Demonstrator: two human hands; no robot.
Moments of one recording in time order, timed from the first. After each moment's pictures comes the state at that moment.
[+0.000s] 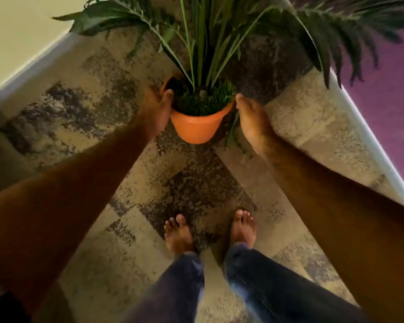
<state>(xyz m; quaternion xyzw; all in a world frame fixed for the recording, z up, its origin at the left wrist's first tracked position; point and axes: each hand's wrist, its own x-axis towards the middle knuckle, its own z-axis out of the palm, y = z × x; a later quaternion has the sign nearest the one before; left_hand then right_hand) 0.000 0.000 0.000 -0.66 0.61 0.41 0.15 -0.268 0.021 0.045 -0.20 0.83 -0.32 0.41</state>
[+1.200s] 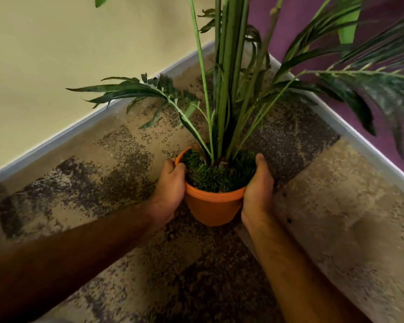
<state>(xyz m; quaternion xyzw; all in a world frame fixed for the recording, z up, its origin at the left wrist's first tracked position) -0.073 -0.120 -0.043 -0.59 0.49 0.62 -0.17 -0.227 -0.029 -0.037 0.09 0.70 -0.60 0.38</state>
